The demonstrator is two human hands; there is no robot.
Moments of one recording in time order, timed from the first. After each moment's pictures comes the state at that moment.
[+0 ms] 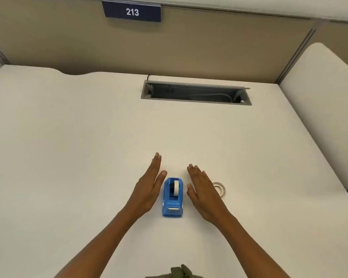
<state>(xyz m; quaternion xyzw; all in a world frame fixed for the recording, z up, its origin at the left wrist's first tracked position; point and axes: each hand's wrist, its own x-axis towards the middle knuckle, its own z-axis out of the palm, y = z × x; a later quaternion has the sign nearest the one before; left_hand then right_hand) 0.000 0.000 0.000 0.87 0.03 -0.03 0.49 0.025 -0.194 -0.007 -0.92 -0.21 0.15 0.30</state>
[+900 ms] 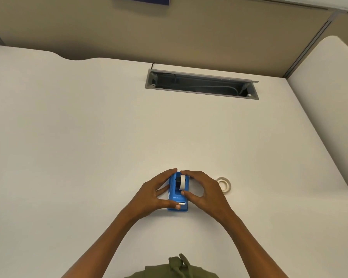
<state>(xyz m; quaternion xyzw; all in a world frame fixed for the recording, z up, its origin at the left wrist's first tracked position) -0.022 0.011 -0.013 0.75 0.01 -0.17 0.64 0.017 -0.184 0.006 -0.88 -0.20 0.12 0.43</state>
